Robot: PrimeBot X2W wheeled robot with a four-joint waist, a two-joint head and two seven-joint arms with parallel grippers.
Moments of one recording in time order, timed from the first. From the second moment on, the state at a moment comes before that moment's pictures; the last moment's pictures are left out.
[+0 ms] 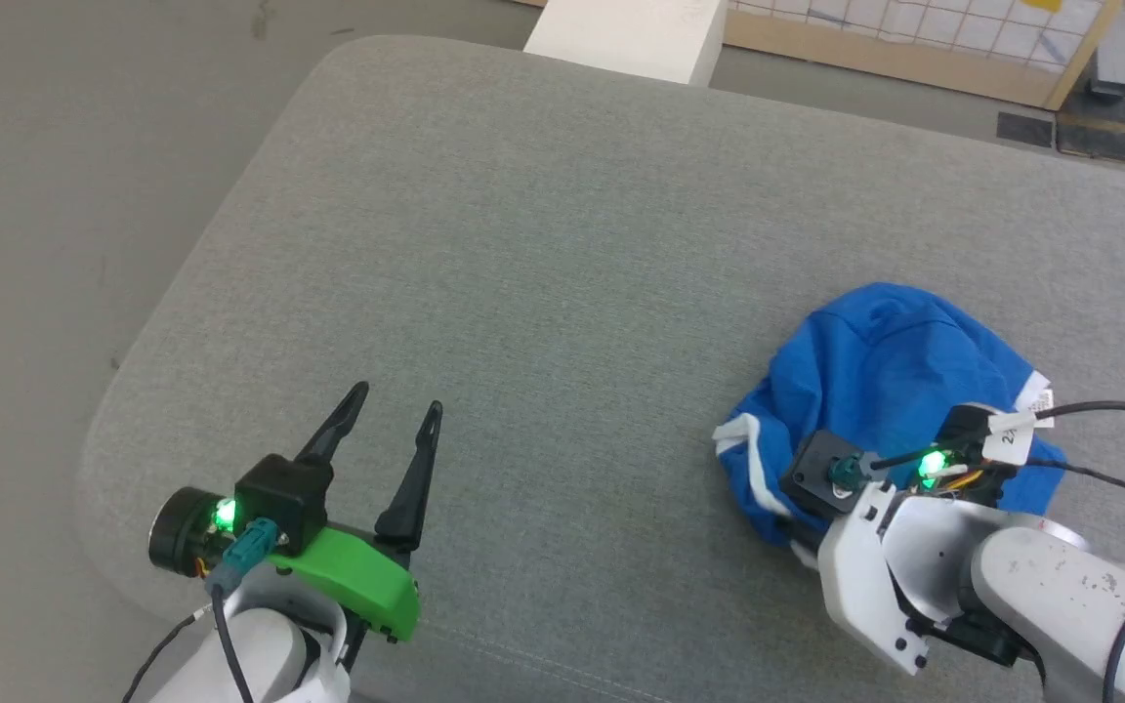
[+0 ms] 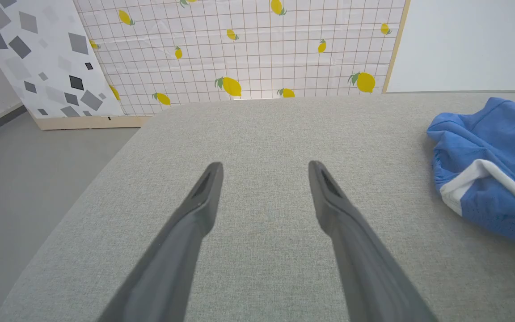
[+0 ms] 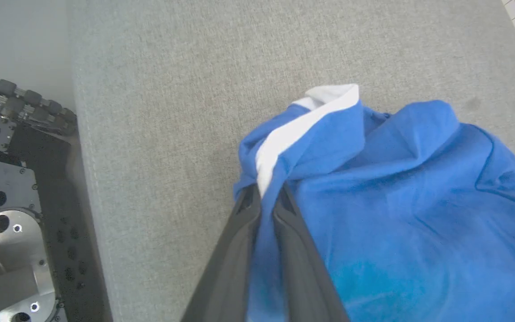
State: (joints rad) left arm -0.25 0.46 -0.61 0.08 -0.52 0.15 -0.24; right arm -0.57 -0.65 0.98 0.09 0.53 0.13 0.47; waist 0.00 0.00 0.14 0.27
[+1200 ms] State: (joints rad) left arm -0.25 0.48 -0.59 0.02 -0.55 0.18 -0.22; right arm 0.03 -0.15 -0.08 -0.09 0.26 0.13 0.12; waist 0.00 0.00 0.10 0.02
